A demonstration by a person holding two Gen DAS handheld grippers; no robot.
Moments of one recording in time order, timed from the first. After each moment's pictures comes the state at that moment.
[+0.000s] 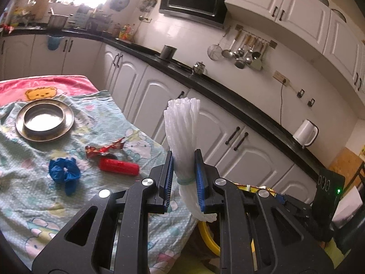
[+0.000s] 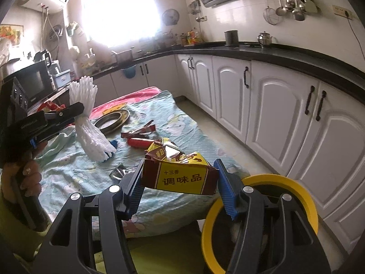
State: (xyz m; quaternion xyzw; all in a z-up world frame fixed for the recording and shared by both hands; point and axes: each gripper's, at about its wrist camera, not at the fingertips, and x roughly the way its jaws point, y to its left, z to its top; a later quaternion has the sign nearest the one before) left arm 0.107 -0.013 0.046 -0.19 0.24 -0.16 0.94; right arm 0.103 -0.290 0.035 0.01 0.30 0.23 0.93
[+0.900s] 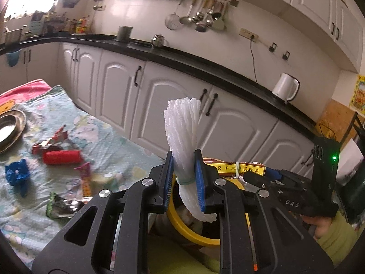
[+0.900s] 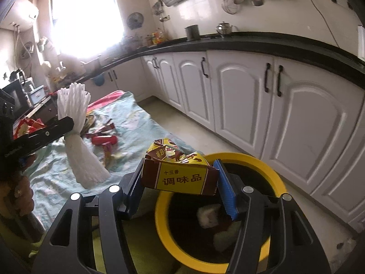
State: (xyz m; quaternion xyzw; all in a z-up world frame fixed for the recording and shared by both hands) left arm 0.117 -0.130 0.024 -0.09 0.28 -0.26 0.92; right arm 0.089 -0.379 0.010 0.05 0.32 0.14 0.94
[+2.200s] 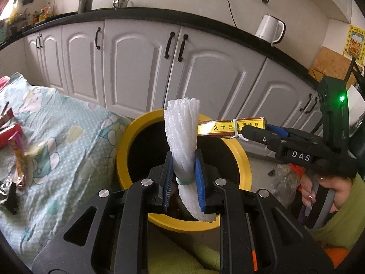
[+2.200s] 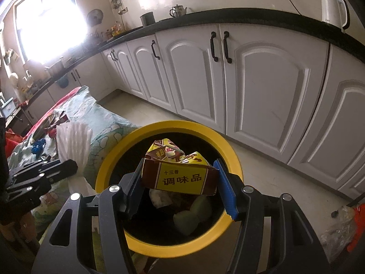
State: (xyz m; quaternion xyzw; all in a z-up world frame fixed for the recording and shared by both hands) left arm 0.120 -0.238 -0.057 0.01 0.37 -0.32 0.87; right arm 0.078 -0.458 -0.050 0.09 0.37 0.04 0.93
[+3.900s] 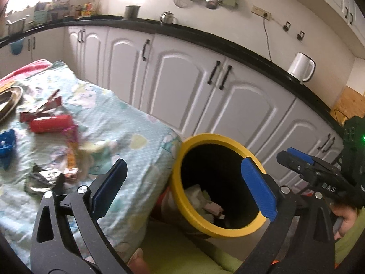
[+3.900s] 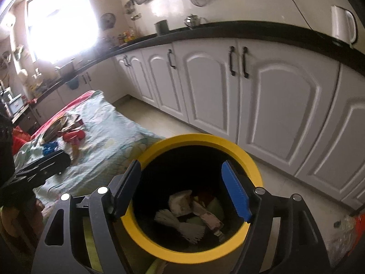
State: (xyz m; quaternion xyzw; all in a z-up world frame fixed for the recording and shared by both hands) left arm 0.128 -0.156 -0.036 -0.07 0.33 -0.21 0.92; right arm 0.076 -0.416 -0.024 0.07 0.34 0.07 0.94
